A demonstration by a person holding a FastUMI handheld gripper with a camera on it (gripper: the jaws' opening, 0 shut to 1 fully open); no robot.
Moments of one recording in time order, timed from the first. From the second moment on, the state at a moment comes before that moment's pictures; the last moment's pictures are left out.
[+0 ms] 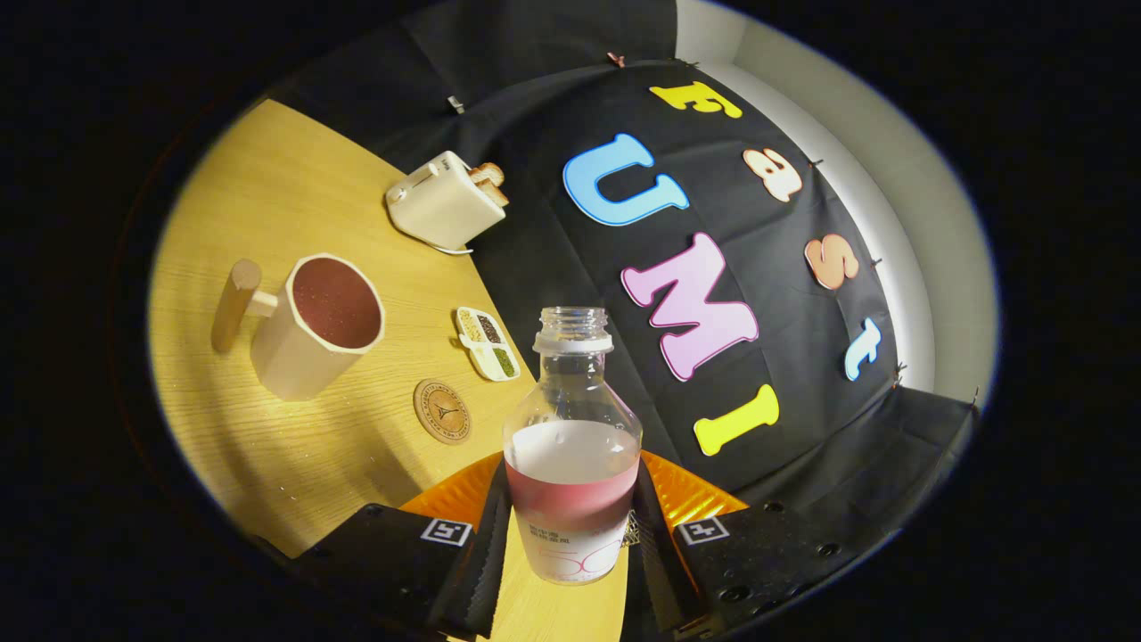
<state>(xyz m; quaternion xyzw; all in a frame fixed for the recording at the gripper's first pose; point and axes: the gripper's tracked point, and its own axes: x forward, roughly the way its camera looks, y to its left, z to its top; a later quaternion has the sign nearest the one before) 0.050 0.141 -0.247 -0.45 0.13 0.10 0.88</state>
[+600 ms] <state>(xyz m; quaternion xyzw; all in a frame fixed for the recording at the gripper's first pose) 0.049 0.176 -0.277 -0.58 0.14 0.16 0.78</state>
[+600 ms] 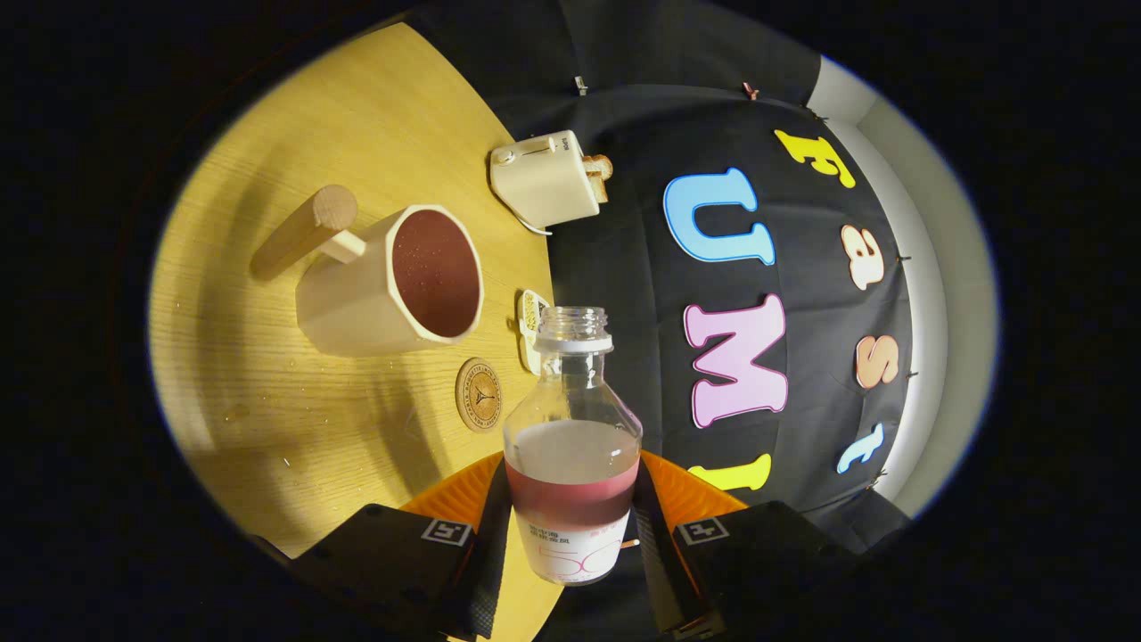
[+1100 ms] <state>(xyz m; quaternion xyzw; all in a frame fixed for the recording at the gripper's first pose) 0.053 0.182 -0.283 -0.64 0.14 0.18 0.74</state>
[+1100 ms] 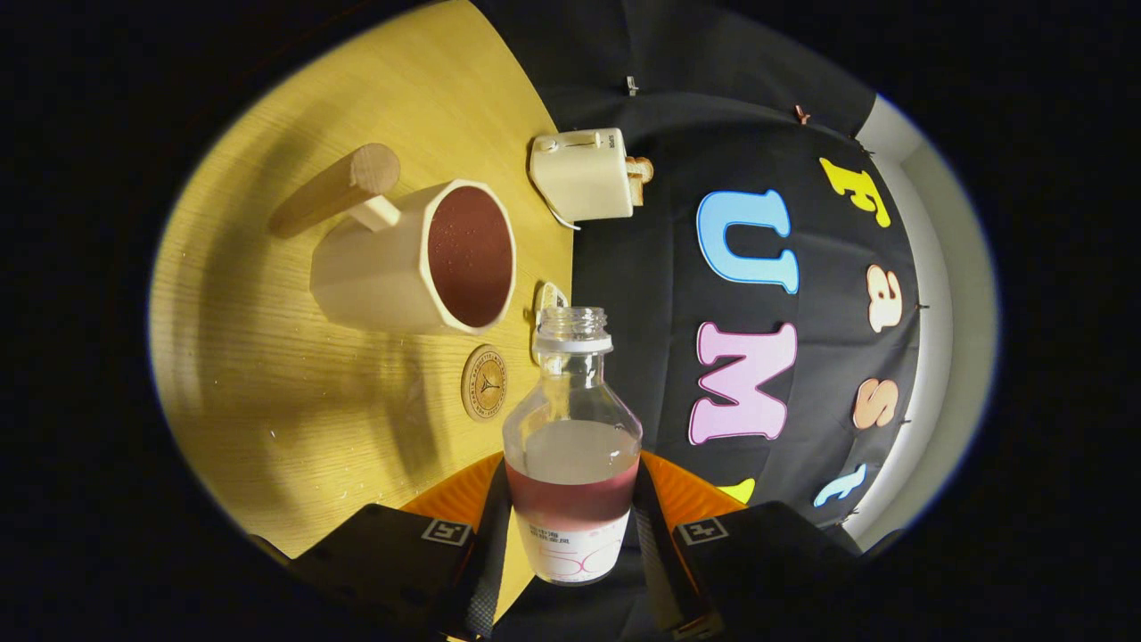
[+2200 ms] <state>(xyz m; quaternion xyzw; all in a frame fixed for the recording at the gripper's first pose) 0.052 0.190 -0.283 -0.70 0.14 0.19 0.67</state>
